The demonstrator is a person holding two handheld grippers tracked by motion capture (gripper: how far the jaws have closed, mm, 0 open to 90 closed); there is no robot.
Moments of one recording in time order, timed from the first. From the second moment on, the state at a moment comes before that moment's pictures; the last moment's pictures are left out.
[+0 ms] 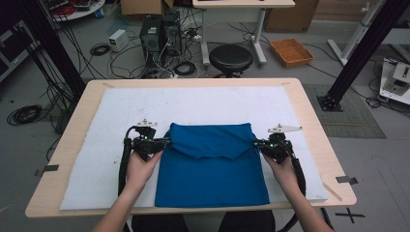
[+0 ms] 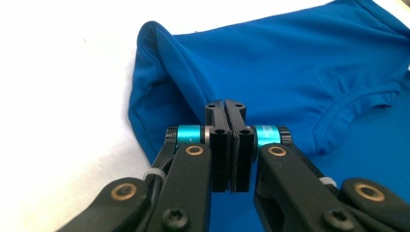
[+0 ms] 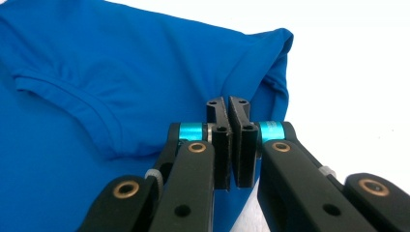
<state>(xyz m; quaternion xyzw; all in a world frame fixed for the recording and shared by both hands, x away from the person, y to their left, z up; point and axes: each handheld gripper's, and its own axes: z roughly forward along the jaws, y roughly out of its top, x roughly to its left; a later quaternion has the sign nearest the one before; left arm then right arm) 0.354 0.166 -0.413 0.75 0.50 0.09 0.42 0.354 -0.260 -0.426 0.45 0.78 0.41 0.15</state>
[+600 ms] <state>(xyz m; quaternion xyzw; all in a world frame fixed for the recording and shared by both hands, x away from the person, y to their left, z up) 0.276 0.171 -0.400 0.79 0.44 0.06 0.43 0.282 -0.263 -0.415 0.41 0.81 0.39 0.12</state>
